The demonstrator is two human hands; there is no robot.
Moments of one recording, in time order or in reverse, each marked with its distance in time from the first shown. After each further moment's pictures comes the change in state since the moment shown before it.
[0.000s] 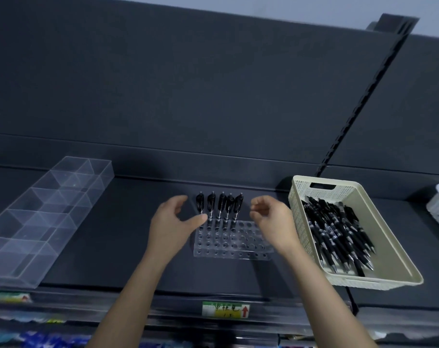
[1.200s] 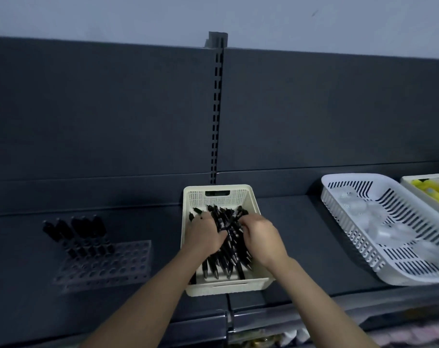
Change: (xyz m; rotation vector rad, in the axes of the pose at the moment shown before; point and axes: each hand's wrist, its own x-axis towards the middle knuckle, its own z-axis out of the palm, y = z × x) left_hand -0.015 0.123 0.303 0.650 -0.358 0.114; right_hand 0.001 0.161 -0.191 -0.455 0.052 -0.174
